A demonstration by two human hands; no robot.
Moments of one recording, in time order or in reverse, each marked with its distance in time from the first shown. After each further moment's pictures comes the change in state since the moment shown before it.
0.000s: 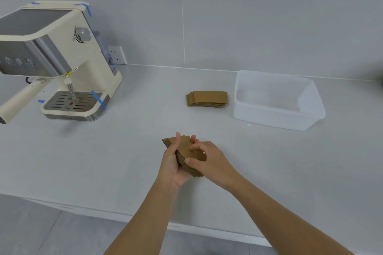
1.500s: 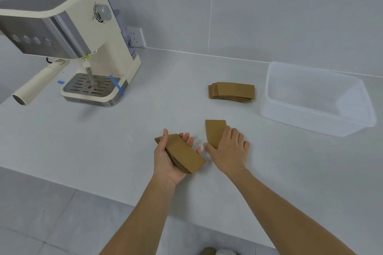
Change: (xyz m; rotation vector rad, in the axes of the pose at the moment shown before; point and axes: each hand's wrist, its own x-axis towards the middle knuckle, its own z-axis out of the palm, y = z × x) left_hand -0.014 0.039 -0.029 -0.151 0.206 0.139; right_hand 0.068 0.026 0.032 -0.707 0.355 0.148
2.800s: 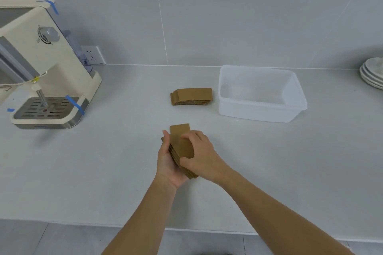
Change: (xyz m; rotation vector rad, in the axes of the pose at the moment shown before) left_hand 0.009 -0.066 0.039 0.240 -0.240 -0.198; right_hand -0.041 0.022 -0.070 0.593 -0.294 -0.184
